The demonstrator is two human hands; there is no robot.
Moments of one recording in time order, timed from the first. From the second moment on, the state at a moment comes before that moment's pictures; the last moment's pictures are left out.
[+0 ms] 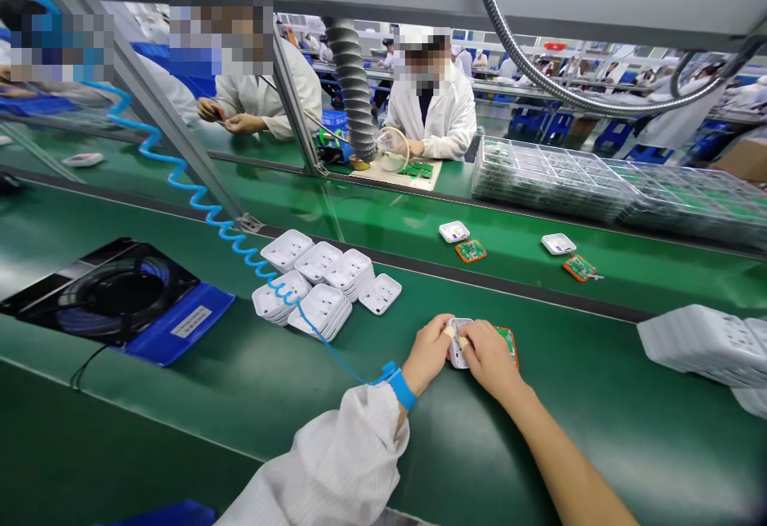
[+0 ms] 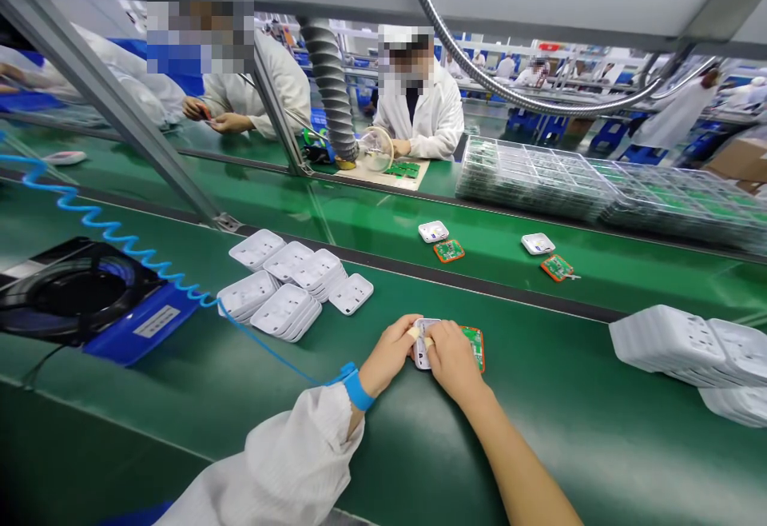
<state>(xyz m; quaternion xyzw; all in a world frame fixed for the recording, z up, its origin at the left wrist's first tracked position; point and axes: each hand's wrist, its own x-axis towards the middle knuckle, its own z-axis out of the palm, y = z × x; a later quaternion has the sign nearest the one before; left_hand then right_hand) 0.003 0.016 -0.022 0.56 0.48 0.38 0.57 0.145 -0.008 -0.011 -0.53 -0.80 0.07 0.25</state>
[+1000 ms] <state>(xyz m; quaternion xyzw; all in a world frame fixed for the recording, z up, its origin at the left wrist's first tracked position) -0.022 0.042 -0.014 0.69 0.41 0.30 0.51 0.146 -0.009 0.000 -0.66 -0.71 0.06 0.22</state>
